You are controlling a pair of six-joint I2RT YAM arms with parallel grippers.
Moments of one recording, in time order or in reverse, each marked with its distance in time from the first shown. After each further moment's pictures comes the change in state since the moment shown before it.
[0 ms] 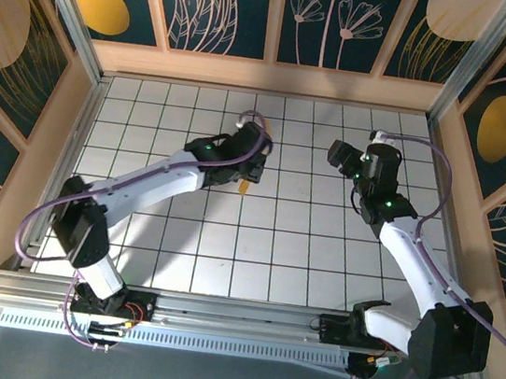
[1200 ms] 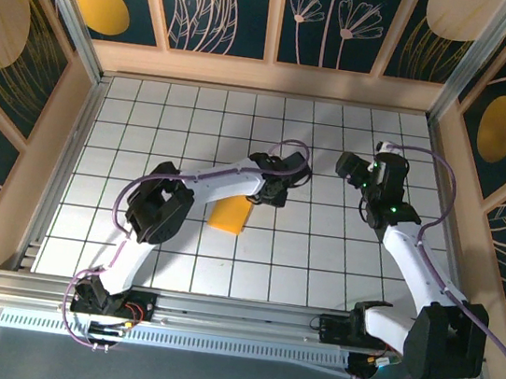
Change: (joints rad) left arm -0.059 0.441 0.224 -0.091 0.079 -0.210; right arm -0.098 -0.013 -0.078 0.000 -0.064 -0.059
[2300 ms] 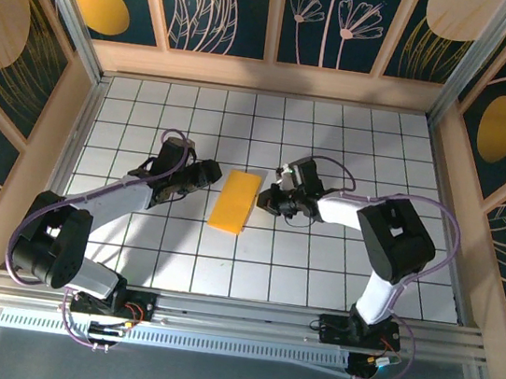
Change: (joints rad) left arm 0.488 -0.699 -0.966 0.772 0.442 -0.124; right arm 0.386 0.652 0.108 0.179 -0.657 0.365
